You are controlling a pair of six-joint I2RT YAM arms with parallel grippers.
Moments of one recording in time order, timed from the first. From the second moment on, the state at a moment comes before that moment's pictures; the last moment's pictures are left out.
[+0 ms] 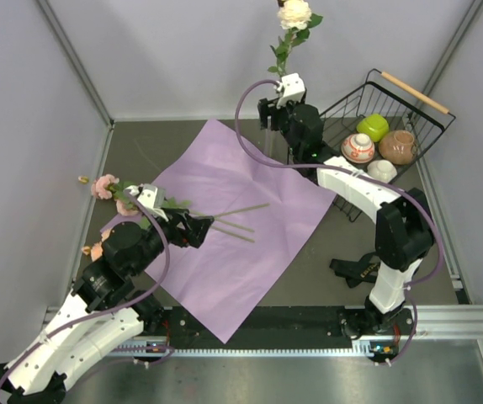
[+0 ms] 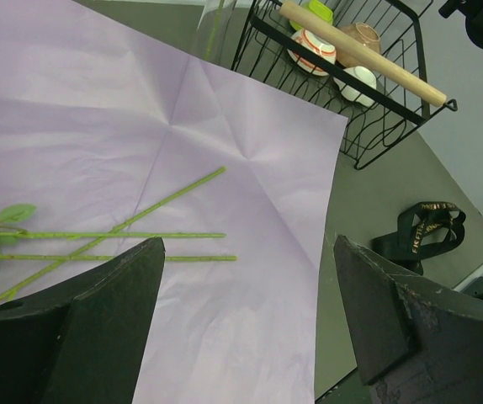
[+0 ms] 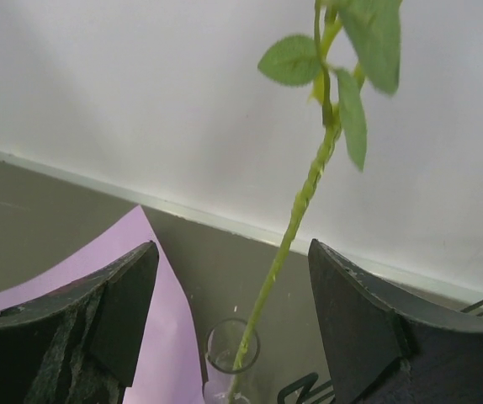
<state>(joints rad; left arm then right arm) -0.70 0.46 0.71 -0.38 -0.12 -0.42 0.57 1.79 1.46 0.43 0.22 -0.06</state>
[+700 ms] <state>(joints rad) -0.70 0.61 0.72 -0.41 -0.21 -0.48 0.57 1.49 1.29 0.22 0.17 0.03</state>
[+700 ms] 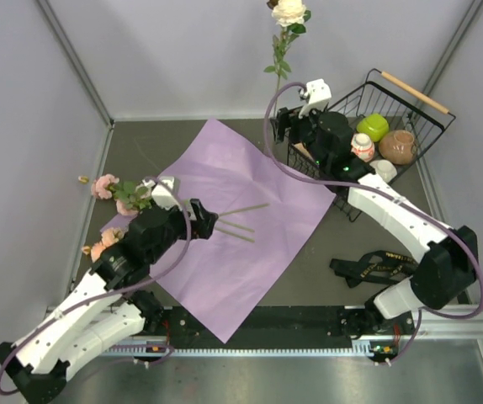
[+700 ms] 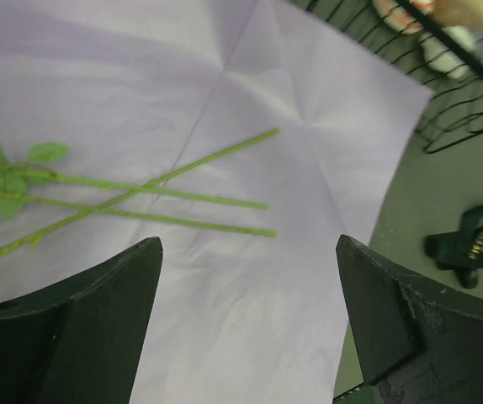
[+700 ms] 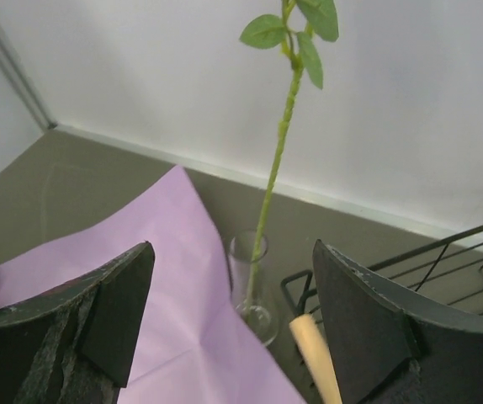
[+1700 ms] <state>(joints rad) -0.10 1.29 0.52 -0.12 -0.03 -1.23 0.61 1.00 0.87 -0.28 -0.14 0.37</state>
